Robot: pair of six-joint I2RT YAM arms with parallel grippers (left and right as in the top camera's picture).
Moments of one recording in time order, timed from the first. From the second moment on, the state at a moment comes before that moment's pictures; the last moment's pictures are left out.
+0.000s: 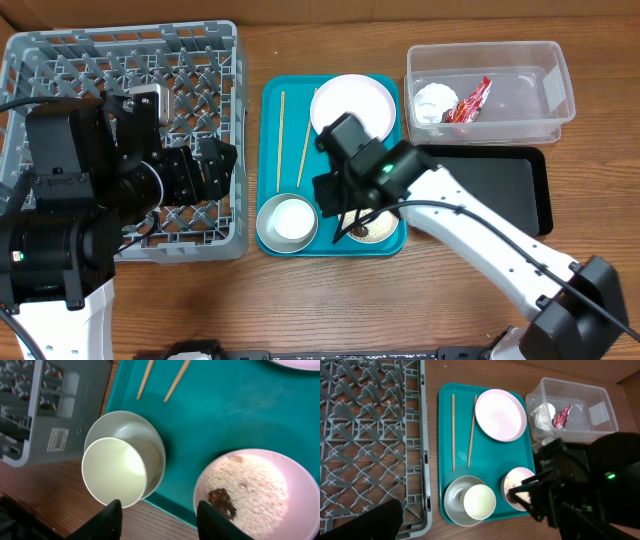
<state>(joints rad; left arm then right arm) 0.04 1.19 1.69 -1.34 0.35 -0.16 0.75 1.69 1.42 -0.90 -0.15 0.44</state>
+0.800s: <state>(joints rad) 0.04 1.28 1.69 -1.34 0.37 -0.26 0.78 1.84 1.44 -0.93 -0.14 0.46</state>
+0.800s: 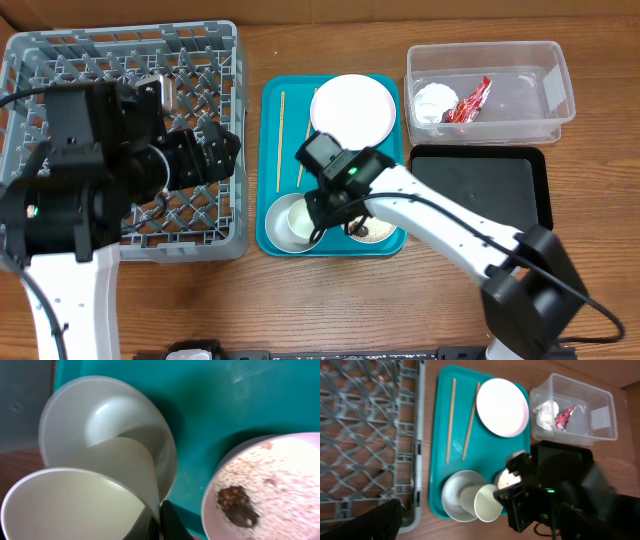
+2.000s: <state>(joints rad) 0.02 1.50 1.69 -1.47 1.53 0.13 0.42 1.48 1.56 -0.53 -1.08 0.17</state>
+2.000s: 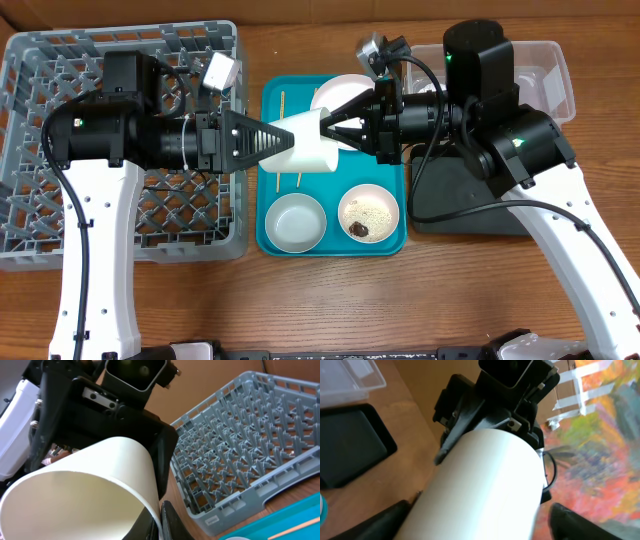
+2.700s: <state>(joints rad) 0.03 1.49 1.69 -1.49 1.54 0.15 0.42 1.48 1.56 -0.45 -1.06 0.23</state>
